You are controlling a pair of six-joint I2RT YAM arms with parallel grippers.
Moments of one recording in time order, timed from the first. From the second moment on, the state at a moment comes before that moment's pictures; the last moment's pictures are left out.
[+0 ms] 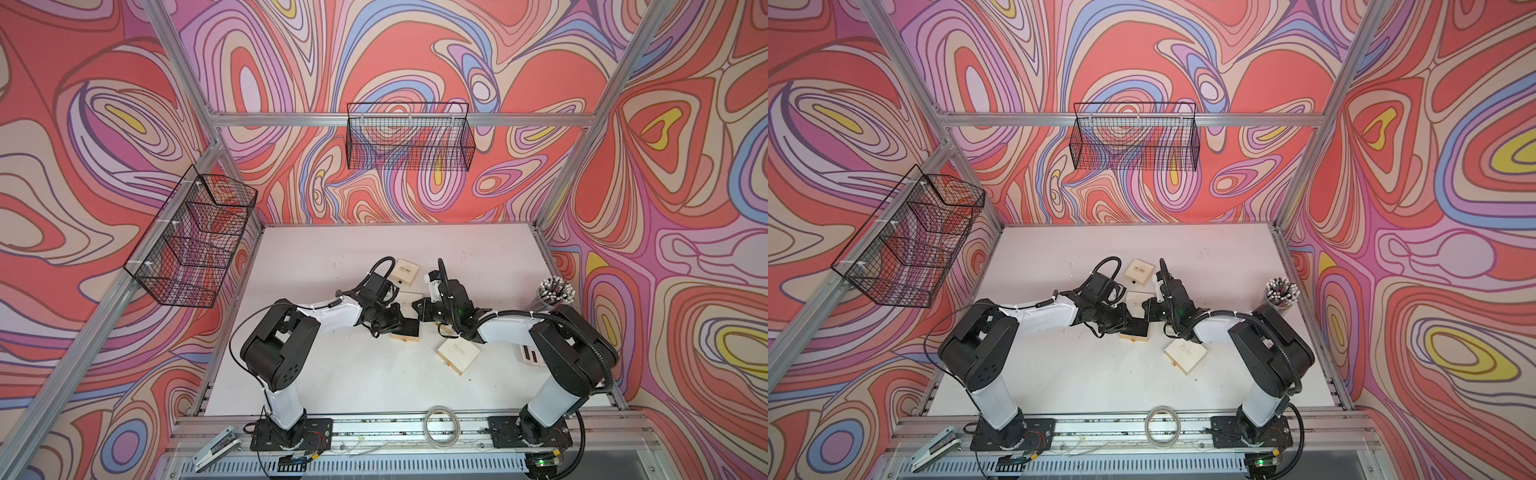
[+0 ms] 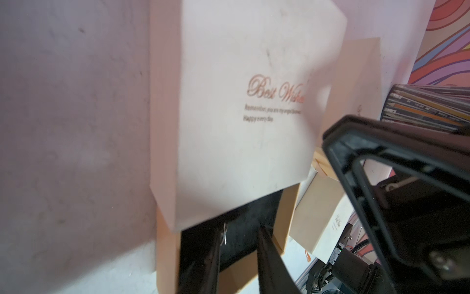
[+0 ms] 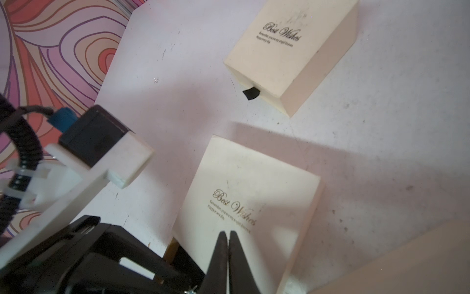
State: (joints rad) left arm -0.61 1.77 0.99 -0.26 0.45 -0.81; right arm 0.59 1.69 0.74 0.34 -0.21 0.54
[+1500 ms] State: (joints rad) left arm -0.60 1.76 0.91 -0.15 0.48 -0.92; right arm 0.59 1.70 0.76 0.32 -0.21 0.54
